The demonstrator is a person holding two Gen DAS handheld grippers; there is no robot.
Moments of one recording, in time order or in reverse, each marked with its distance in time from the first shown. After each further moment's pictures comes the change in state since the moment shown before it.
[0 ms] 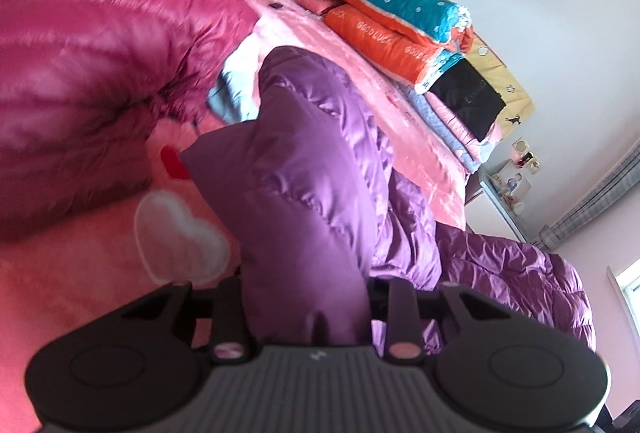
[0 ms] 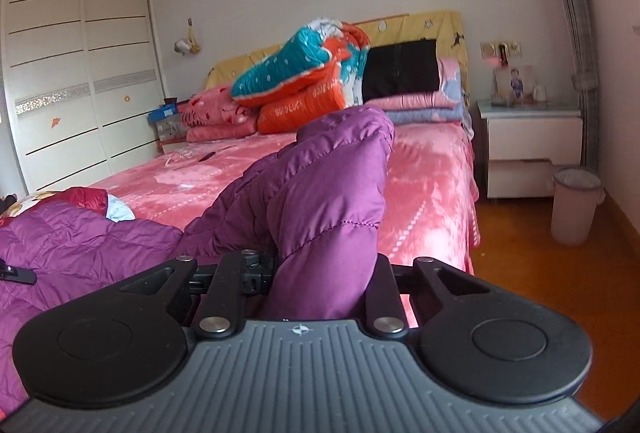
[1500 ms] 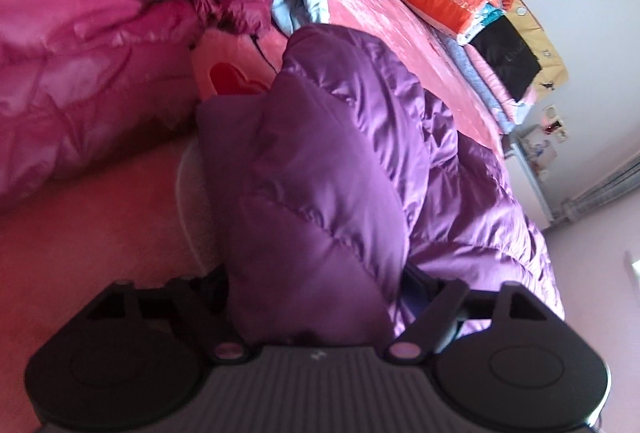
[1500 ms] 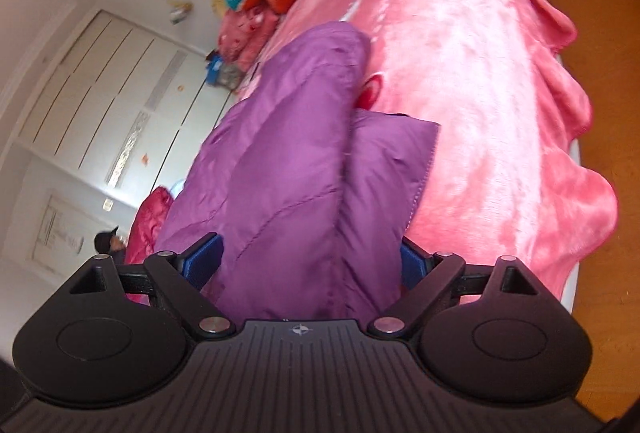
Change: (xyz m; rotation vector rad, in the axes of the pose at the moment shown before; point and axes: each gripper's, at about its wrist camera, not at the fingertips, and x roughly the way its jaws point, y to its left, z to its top) left arm 0.099 0.094 -0.008 -0.066 0.199 0.003; right arm 0.123 -0.152 -0.091 0.685 0.440 0.467
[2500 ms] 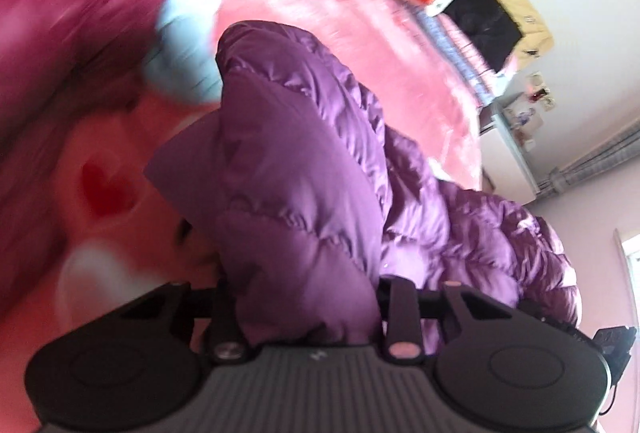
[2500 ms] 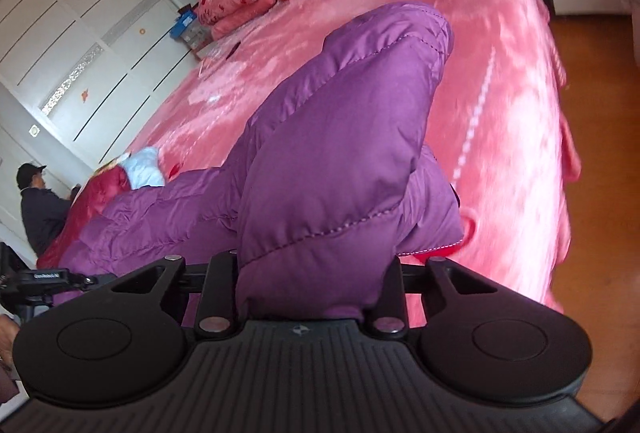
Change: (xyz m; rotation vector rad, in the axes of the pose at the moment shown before) left arm 0.007 -0.120 0.080 0.088 0.106 -0.007; right arm 0.042 0.150 0.081 -0.283 0.035 -0.304
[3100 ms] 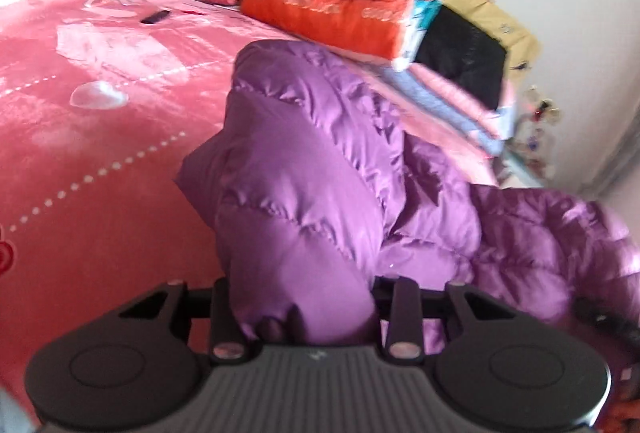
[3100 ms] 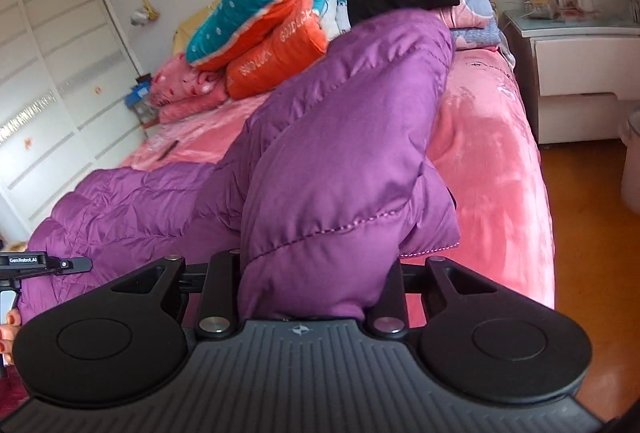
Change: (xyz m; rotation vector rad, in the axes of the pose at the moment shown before) left arm 0.212 -0.078 0.177 0.266 -0.234 0.096; right arm 0.137 -0.061 0.172 -0.127 -0.265 -0.176
